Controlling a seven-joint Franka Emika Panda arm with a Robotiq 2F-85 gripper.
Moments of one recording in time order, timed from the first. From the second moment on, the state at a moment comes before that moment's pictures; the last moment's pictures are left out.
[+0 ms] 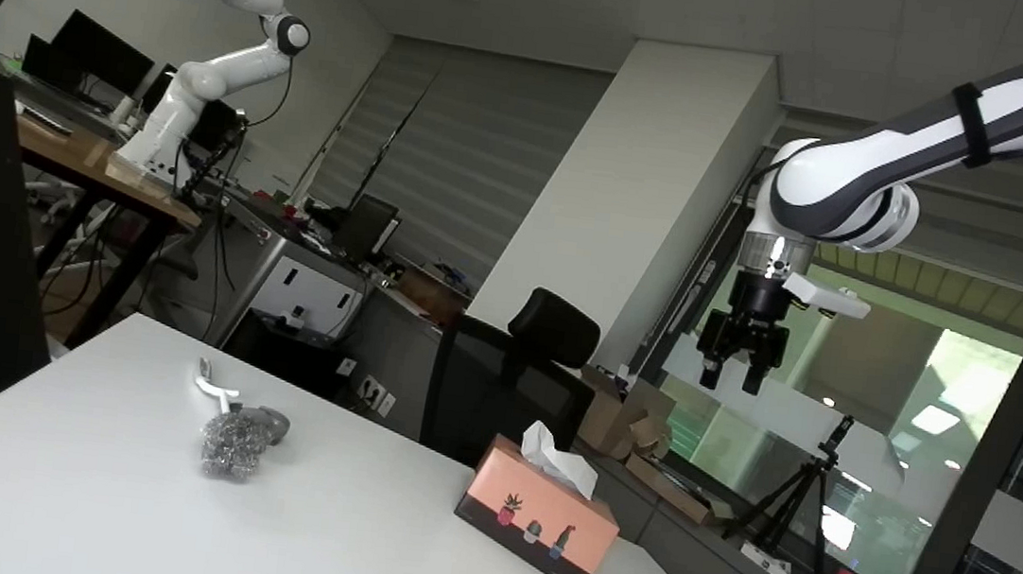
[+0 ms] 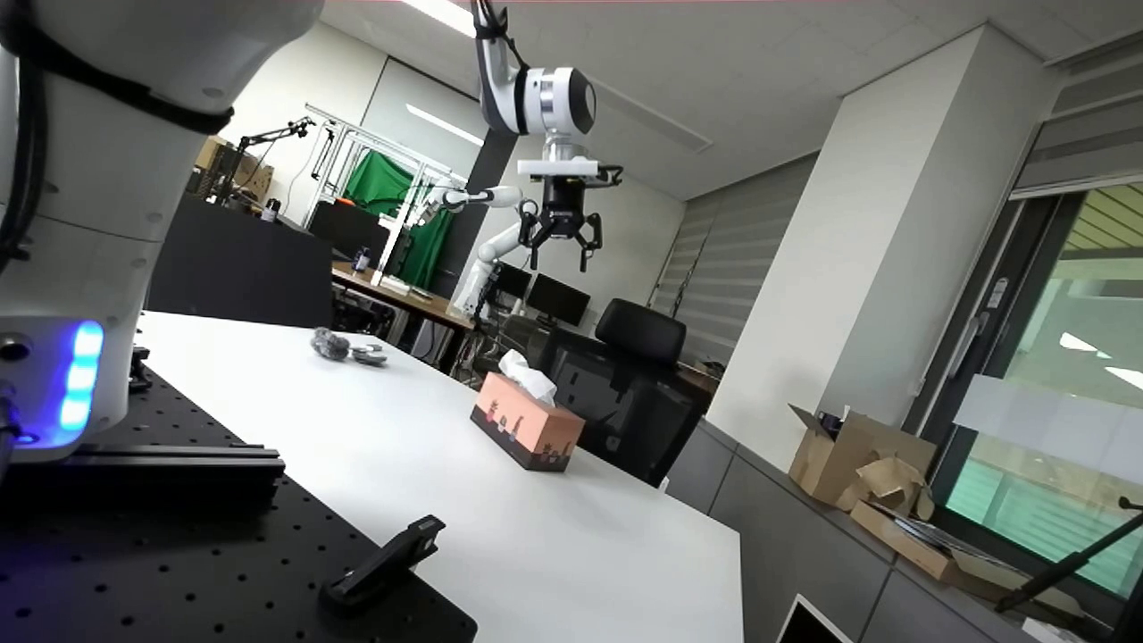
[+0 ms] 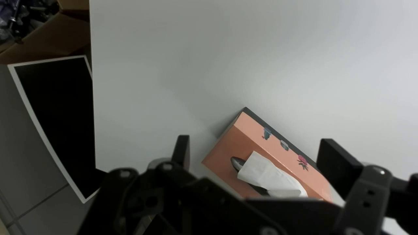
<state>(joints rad) -0.01 0.13 0.00 -1.95 -0.37 2.14 -0.02</state>
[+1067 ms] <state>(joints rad) 0.00 0.21 0.00 -1.95 -0.46 2.29 -0.03</state>
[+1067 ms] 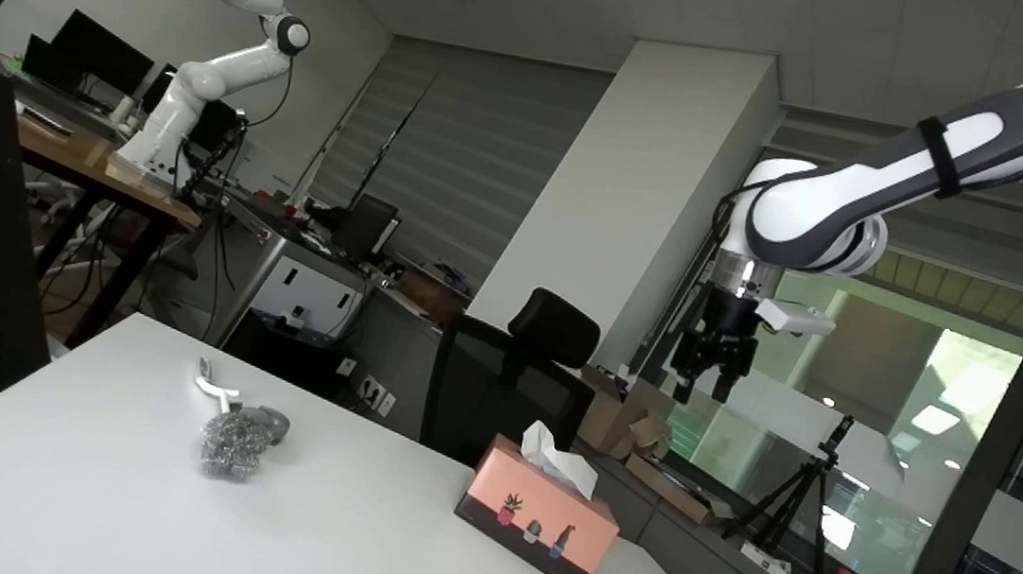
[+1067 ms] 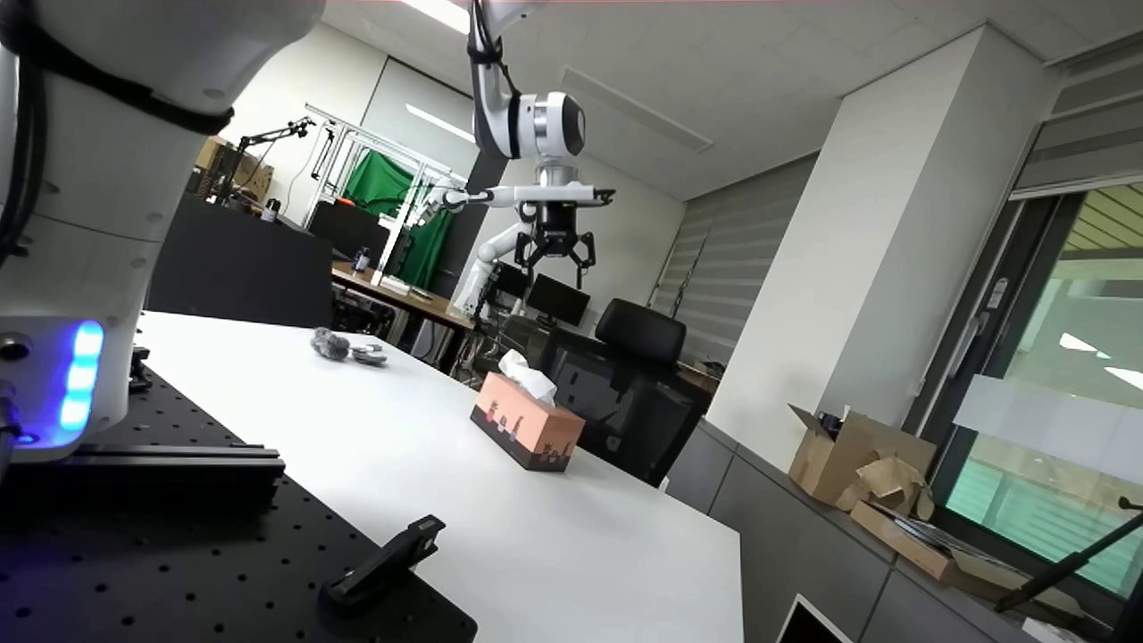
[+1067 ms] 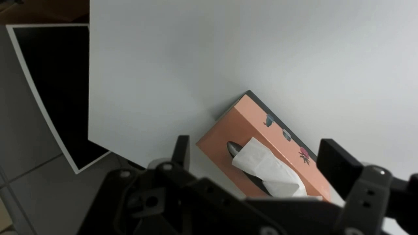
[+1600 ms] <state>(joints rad) 0.08 0.50 -0.04 -1.85 -0.64 2.46 -0.02</state>
